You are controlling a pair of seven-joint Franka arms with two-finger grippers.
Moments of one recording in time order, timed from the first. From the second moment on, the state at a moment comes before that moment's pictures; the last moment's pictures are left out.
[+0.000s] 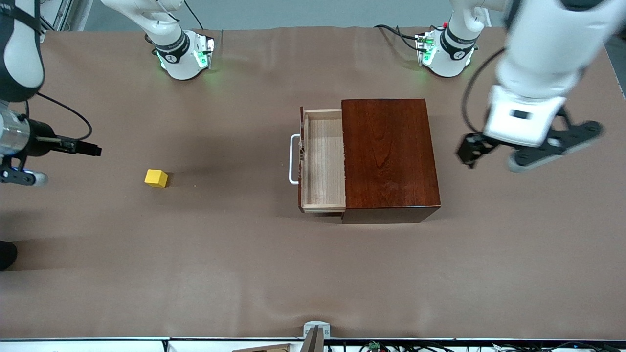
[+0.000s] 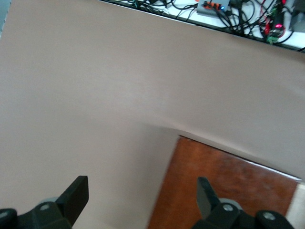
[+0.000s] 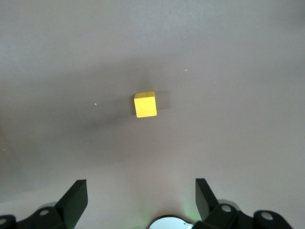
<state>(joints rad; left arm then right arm) -0.25 0.29 -0.14 -1.14 0.28 1.46 -0.64 -0.06 0.17 -0.03 -1.62 0.02 1.51 0.11</state>
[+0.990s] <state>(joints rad) 0.03 -0.14 -0.11 -1.66 0.01 1.54 -0.12 -0.11 0.36 -0.02 -1.75 0.02 1.83 0.11</state>
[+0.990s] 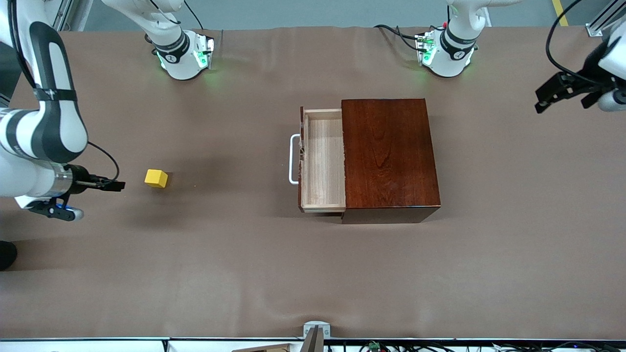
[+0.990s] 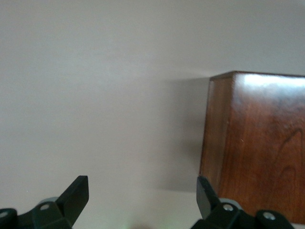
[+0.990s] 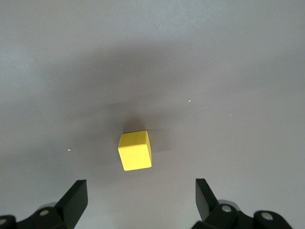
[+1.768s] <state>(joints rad) 0.03 -0.14 -0.11 -1.68 0.00 1.54 -0.03 -0.09 0.37 -0.01 -1.99 0.02 2.10 0.11</state>
